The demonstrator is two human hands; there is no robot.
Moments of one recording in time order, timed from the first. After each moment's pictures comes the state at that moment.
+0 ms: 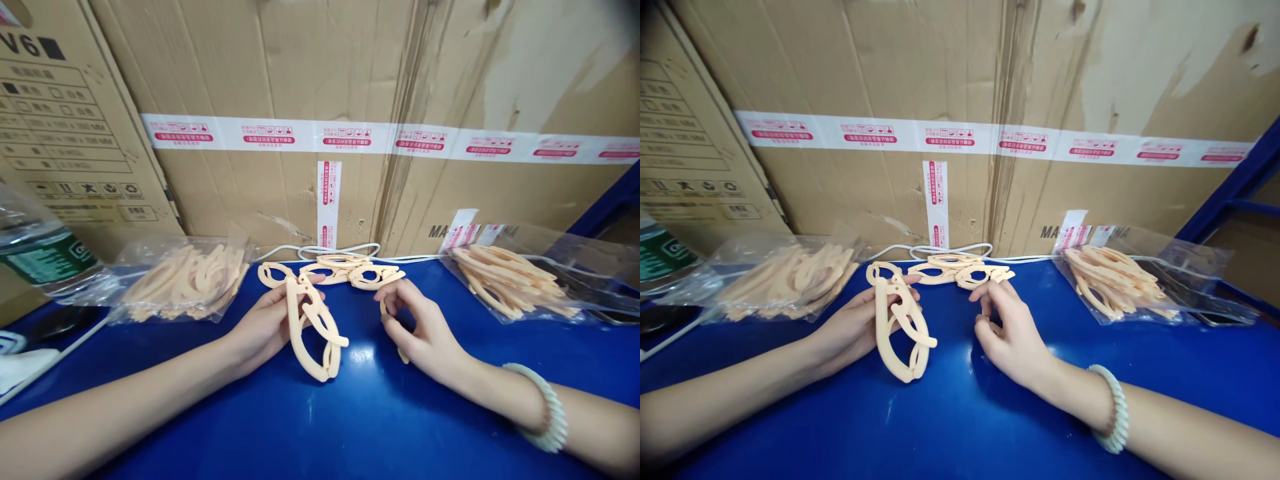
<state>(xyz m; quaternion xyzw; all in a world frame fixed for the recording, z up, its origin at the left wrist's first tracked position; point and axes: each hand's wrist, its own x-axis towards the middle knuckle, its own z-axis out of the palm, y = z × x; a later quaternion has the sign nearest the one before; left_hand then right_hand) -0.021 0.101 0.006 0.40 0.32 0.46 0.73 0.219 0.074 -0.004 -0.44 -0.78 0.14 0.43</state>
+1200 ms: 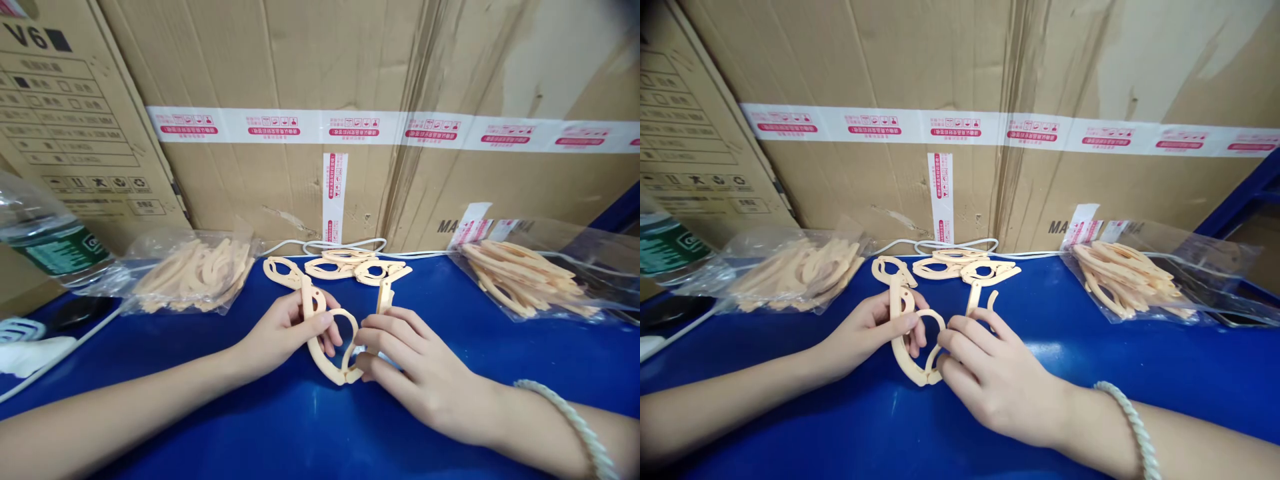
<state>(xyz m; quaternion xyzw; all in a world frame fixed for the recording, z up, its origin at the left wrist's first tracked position) -0.019 0.086 0.007 0.63 0.30 0.36 0.63 0.205 0.046 0.000 -0.21 -0.93 -0.15 0.27</state>
